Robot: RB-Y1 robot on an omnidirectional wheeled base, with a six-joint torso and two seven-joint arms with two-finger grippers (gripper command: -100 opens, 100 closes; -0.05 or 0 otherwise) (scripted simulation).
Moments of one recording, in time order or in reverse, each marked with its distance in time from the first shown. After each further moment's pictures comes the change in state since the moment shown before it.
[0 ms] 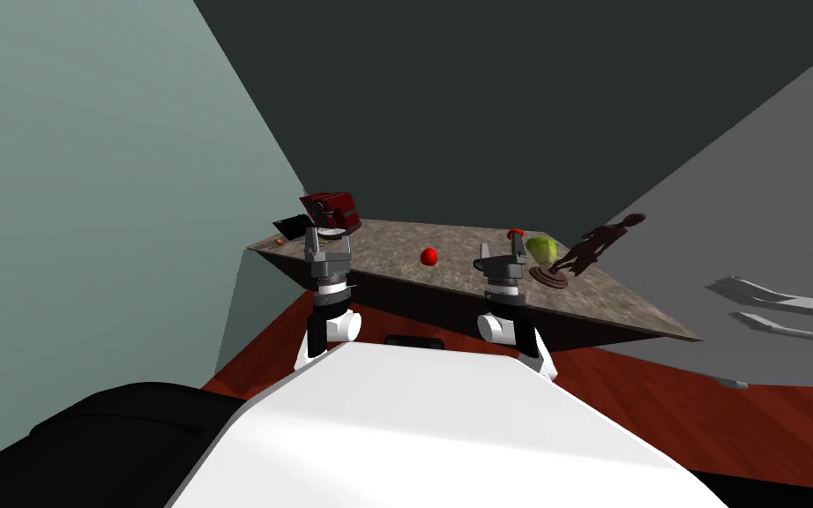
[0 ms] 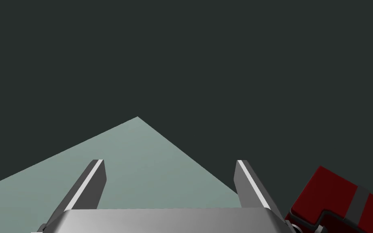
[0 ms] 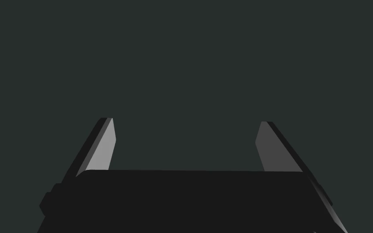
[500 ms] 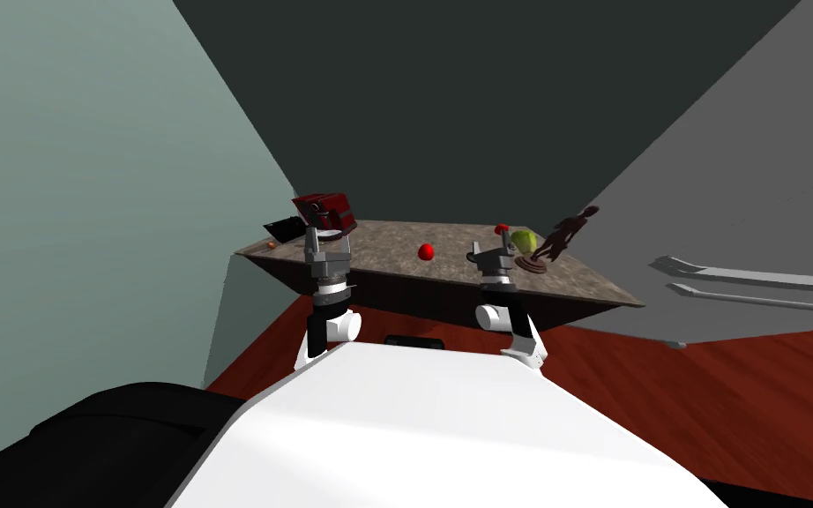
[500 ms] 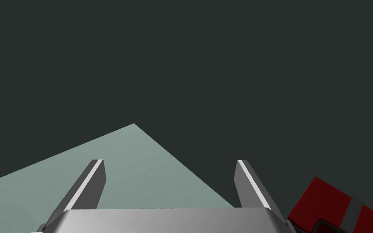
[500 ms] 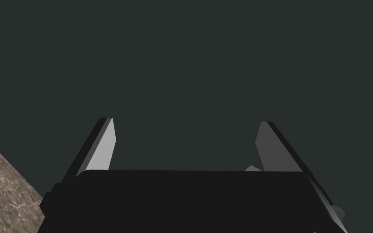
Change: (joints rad) left arm 0.000 0.000 0.000 0.000 0.000 0.000 0.000; right arm -0.114 -0.034 -0.016 0.081 -0.077 0.130 -0.120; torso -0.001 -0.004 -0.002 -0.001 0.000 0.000
